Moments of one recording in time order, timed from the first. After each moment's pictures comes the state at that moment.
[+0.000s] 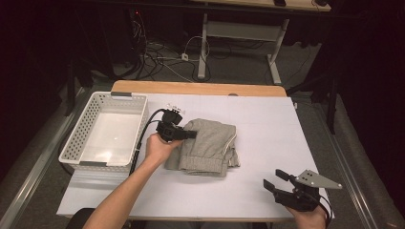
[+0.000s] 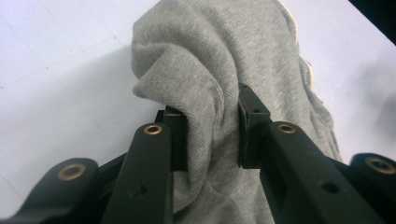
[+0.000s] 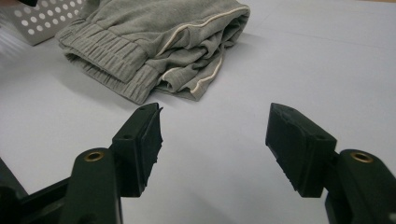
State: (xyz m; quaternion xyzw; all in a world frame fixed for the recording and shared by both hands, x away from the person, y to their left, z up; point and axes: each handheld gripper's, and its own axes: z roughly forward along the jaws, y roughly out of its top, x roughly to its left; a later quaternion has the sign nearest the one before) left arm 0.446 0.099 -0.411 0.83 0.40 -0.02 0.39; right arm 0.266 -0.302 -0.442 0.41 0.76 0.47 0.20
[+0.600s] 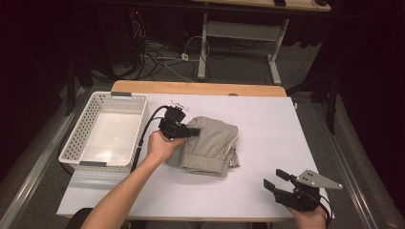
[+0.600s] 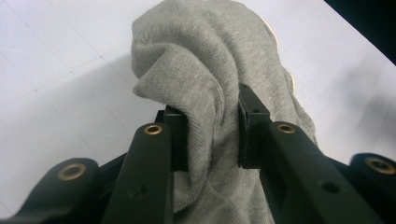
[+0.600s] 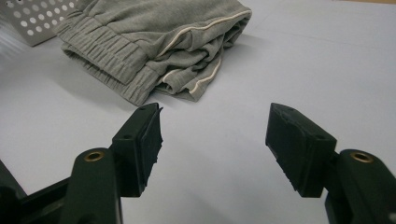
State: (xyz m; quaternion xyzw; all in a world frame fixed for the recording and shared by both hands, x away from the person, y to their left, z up) left arm 0.445 0.091 -0.395 0.83 0.39 -0.02 0.39; right arm 0.266 -0.303 -0.442 0.41 0.76 0.47 0.20
